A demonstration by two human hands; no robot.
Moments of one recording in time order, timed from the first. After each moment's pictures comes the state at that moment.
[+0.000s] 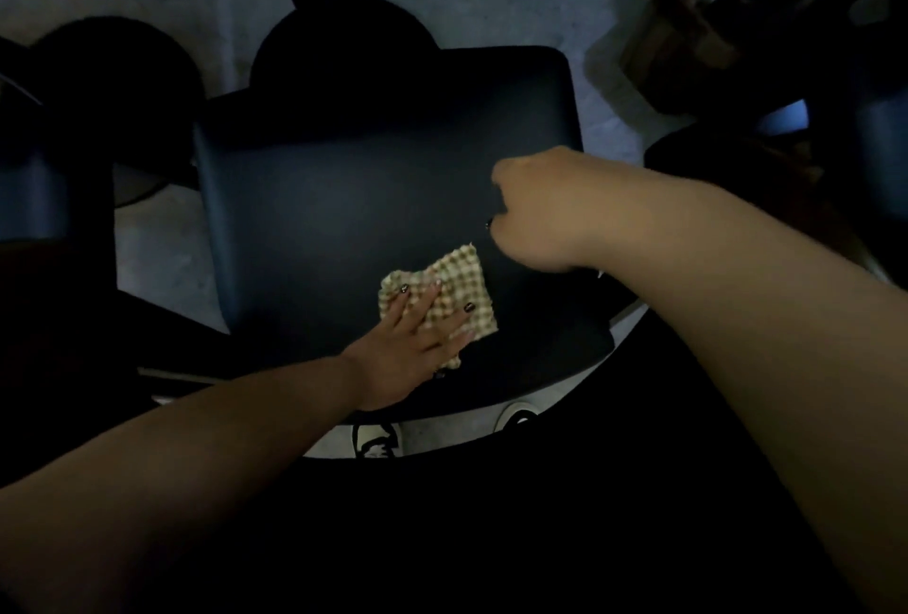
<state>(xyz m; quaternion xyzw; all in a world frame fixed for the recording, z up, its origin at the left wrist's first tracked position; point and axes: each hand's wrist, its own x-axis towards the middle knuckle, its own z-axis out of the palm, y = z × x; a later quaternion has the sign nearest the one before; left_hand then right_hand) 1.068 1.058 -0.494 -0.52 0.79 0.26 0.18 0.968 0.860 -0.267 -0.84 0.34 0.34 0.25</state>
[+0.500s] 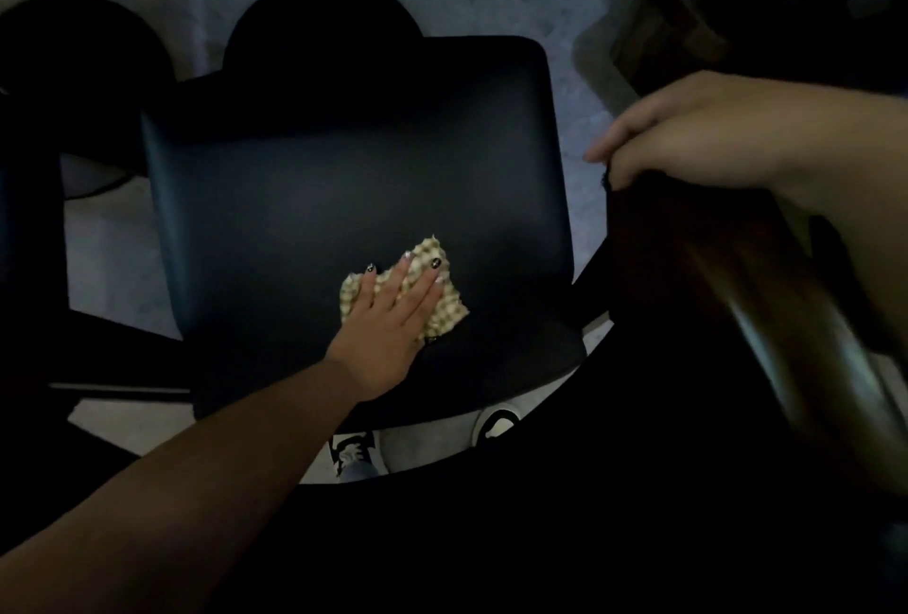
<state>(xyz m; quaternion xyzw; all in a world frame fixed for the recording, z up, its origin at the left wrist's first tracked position) 1.037 1.027 -0.505 -0.67 0.71 0.17 0.13 0.895 0.771 -0.261 -0.73 0.52 0.23 0.39</state>
